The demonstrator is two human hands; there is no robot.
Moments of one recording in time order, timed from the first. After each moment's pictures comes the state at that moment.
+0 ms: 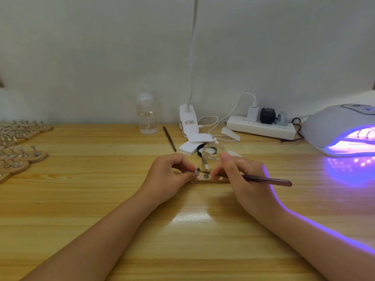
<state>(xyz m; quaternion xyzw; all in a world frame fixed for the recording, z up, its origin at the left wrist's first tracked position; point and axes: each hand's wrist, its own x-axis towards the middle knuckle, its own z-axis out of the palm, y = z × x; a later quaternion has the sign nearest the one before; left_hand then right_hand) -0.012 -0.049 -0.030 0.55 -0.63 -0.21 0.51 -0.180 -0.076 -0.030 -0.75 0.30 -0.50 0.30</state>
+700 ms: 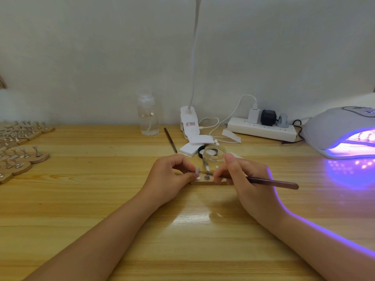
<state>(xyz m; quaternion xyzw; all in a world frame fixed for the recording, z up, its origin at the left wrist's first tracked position) -0.012 -0.050 -0.031 0.55 -0.62 -0.21 0.51 -0.180 -0.075 -0.030 -0.74 0.29 -0.52 0.32</state>
